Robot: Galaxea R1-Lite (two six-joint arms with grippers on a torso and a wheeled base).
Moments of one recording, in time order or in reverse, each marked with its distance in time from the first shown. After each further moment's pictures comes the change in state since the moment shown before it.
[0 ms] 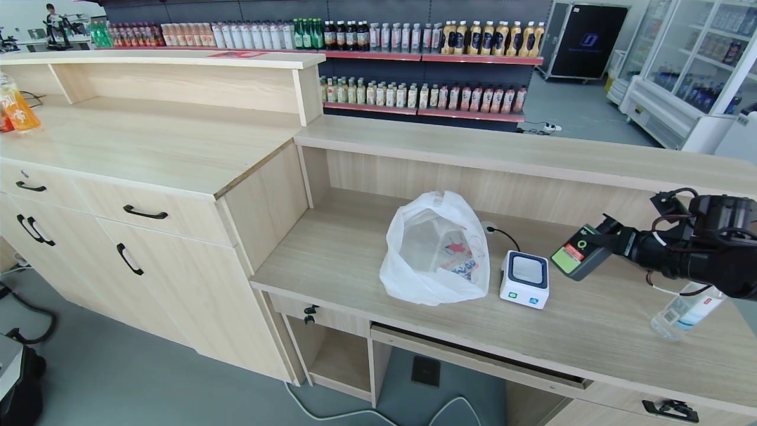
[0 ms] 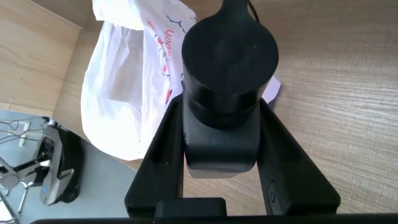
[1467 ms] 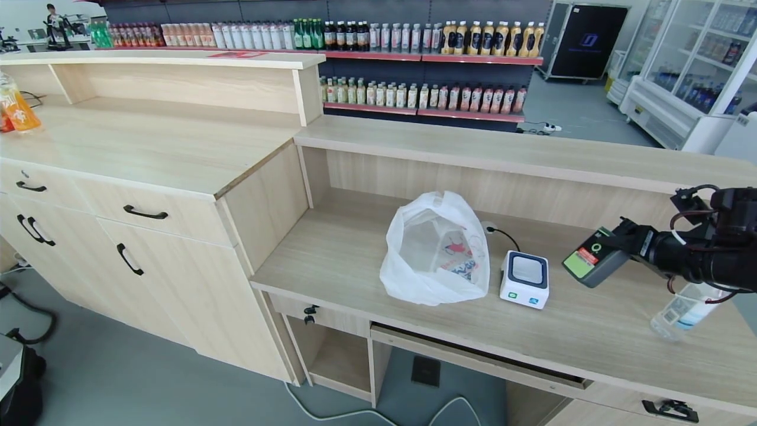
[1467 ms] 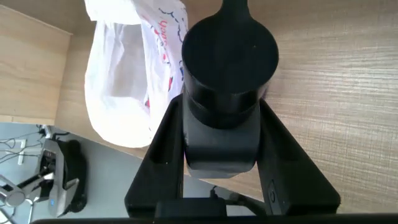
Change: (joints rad) left arm 0.000 0.000 0.000 0.000 0.000 0.000; right arm 0.009 -0.160 0.091 0.127 -0.099 0.051
